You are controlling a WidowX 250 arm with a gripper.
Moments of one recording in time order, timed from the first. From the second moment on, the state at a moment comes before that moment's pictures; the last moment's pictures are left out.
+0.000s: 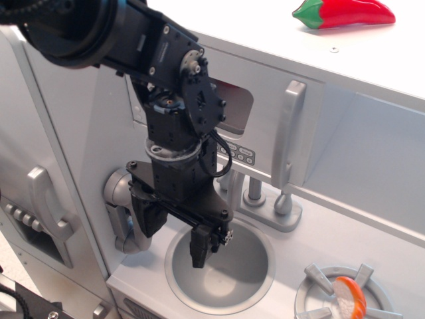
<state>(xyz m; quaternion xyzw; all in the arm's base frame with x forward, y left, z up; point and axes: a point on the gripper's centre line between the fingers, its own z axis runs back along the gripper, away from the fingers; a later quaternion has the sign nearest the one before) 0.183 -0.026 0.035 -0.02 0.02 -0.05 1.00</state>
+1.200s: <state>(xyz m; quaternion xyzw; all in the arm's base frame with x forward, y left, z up) 0.240 -0.093 0.112 -0.07 -0.04 -0.05 1.00</state>
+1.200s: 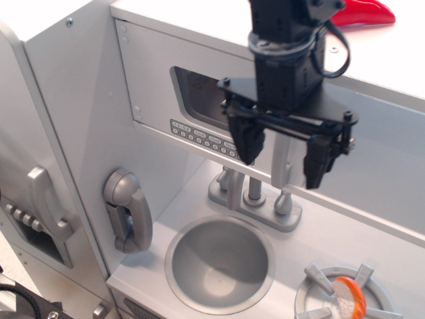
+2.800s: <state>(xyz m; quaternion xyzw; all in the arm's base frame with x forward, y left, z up) 0.285 -0.068 0.114 -0.02 -0.15 0.00 0.99</state>
